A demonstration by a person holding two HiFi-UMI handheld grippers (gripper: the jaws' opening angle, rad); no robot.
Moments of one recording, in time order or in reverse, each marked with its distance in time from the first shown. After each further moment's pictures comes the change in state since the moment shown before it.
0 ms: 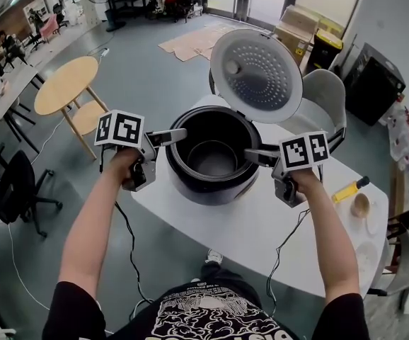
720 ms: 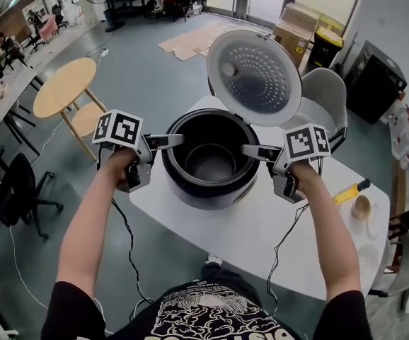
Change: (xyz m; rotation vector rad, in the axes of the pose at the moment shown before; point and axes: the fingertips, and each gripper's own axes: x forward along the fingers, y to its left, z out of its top) left arm 0.010 0.010 -0.009 -0.031 0.104 0.011; right arm 0.006 0.000 0.010 0.196 0.005 0.151
